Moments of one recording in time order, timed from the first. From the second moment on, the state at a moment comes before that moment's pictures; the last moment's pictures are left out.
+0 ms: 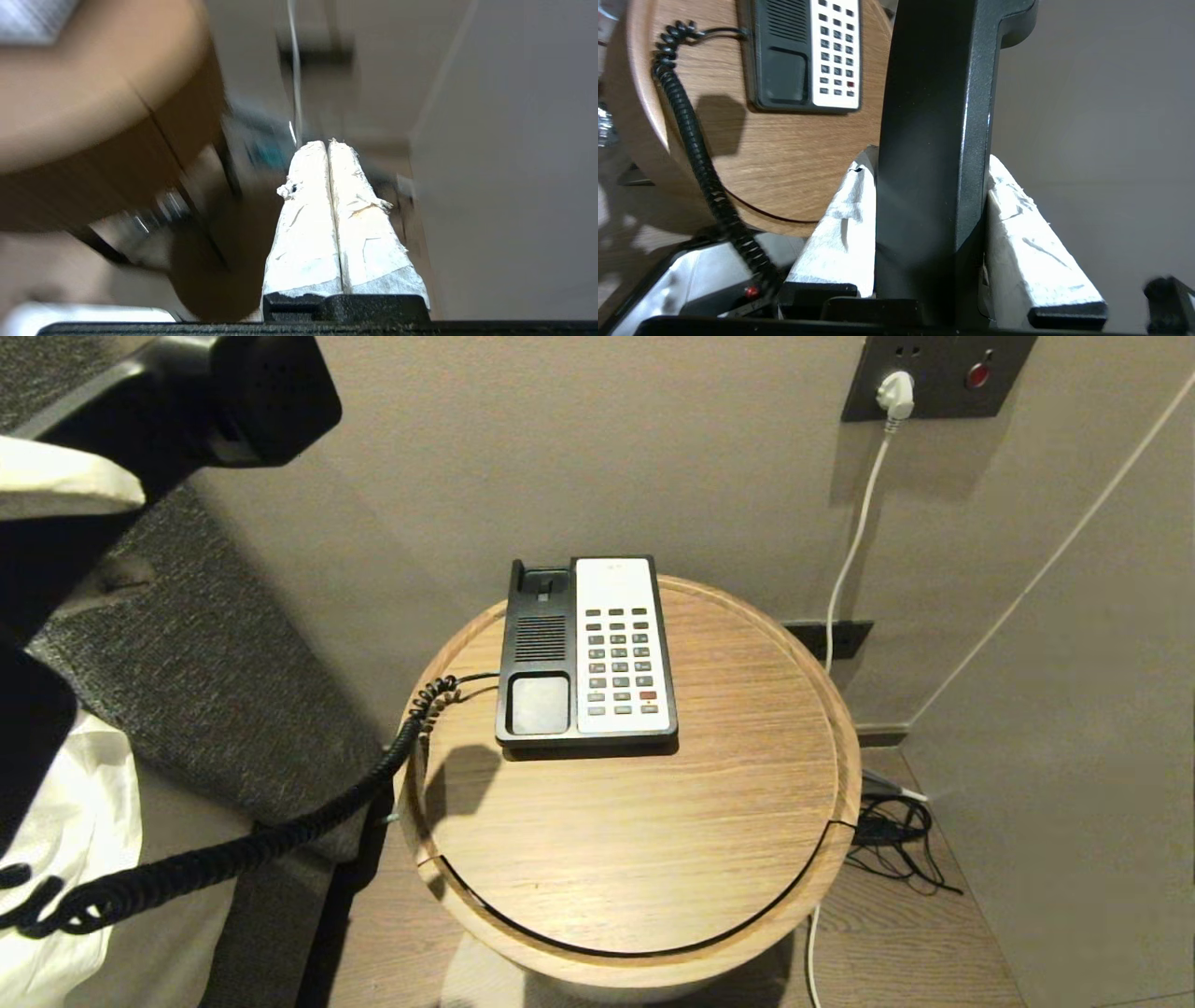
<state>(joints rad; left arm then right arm) -0.53 1.05 -1.42 0.54 -0.25 -0.75 0.01 0.03 -0.35 0.19 0.05 -0.04</state>
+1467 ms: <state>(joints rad) -0.53 1.03 -1.26 0.39 -0.26 -0.75 0.71 1.59 -1.57 0.55 -0.11 0.45</state>
